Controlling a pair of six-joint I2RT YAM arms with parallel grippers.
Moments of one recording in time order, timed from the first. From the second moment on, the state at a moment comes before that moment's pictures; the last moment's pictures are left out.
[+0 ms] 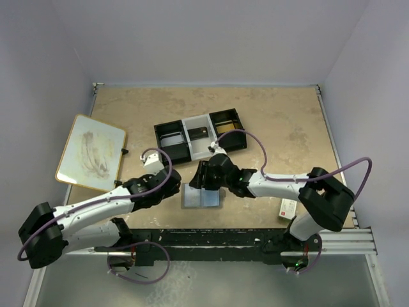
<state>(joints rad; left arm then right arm) -0.93 1.08 0.58 -0.50 -0.51 -1.15 0.94 1.53 0.72 0.14 -0.02 0.94</state>
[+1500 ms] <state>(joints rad) -0.93 0.74 0.60 -0.80 -0.71 -1.31 1.13 1.88 1.22 -0.48 0.35 0.91</state>
